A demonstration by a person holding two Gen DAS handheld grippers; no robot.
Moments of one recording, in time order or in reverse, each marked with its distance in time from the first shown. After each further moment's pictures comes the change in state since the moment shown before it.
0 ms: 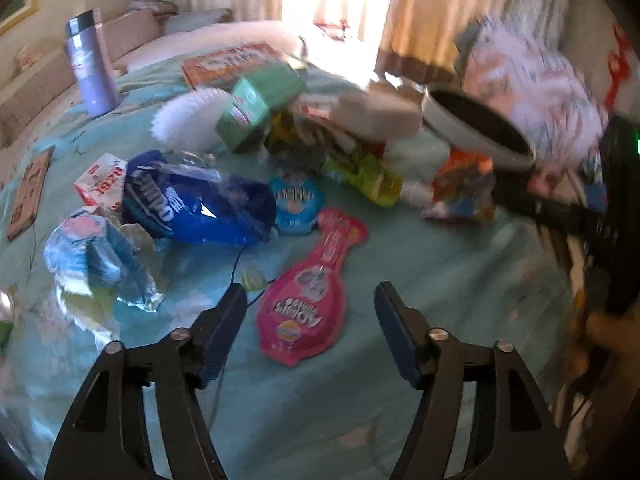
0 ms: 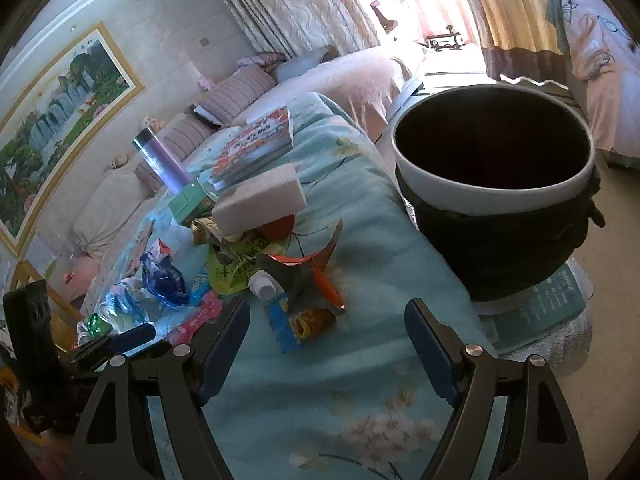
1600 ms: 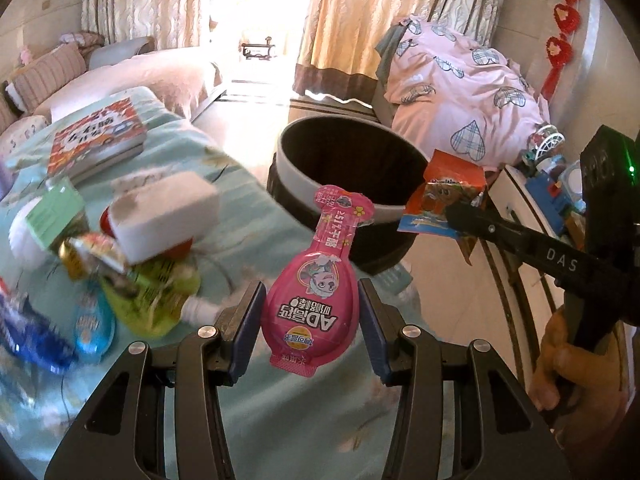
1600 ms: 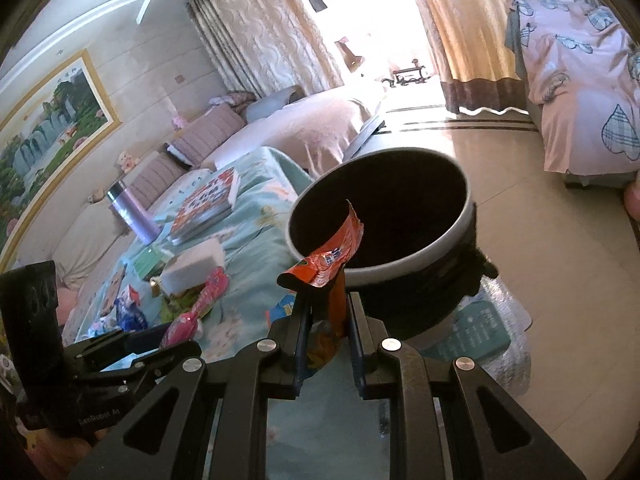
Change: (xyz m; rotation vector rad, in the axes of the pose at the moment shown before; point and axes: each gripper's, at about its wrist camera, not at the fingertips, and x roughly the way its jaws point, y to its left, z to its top) left arm 0.016 -0.129 0.078 0.094 -0.089 -0.229; right arm -0.068 -0.072 0.034 0.027 -0.142 -0.106
